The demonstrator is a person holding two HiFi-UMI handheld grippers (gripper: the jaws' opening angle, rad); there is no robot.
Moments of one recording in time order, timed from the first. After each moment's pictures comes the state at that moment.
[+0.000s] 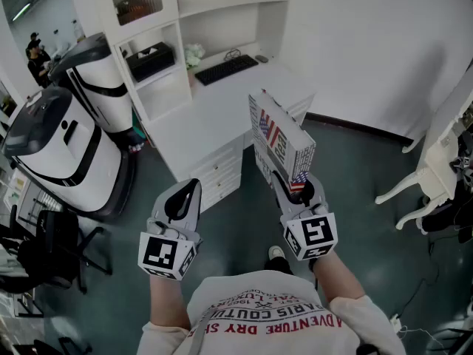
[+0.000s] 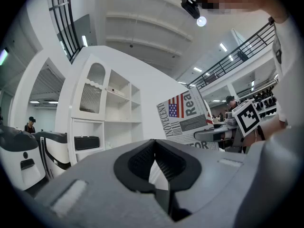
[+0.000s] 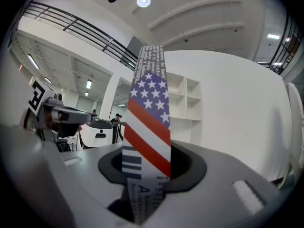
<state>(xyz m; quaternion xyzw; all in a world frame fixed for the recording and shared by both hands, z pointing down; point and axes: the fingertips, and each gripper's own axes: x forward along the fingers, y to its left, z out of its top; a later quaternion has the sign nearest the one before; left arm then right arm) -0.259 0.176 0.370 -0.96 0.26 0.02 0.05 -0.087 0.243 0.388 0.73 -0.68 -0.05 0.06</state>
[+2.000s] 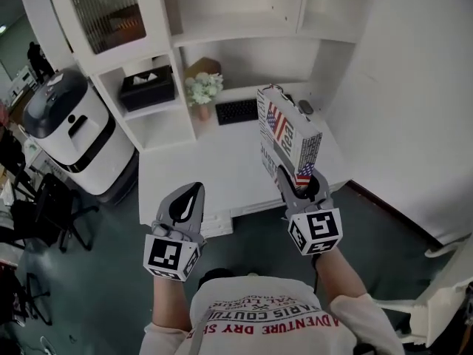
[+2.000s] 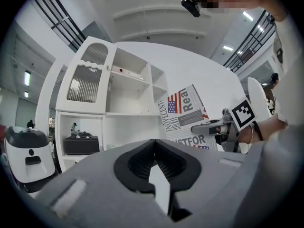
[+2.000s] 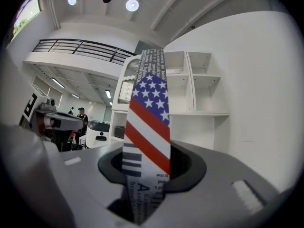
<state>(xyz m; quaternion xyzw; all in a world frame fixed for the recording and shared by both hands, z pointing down) 0.025 -0.078 0.369 -0.89 0.46 -0.01 0.04 0.219 -0.101 0.372 0.57 -0.82 -0.05 0.03</state>
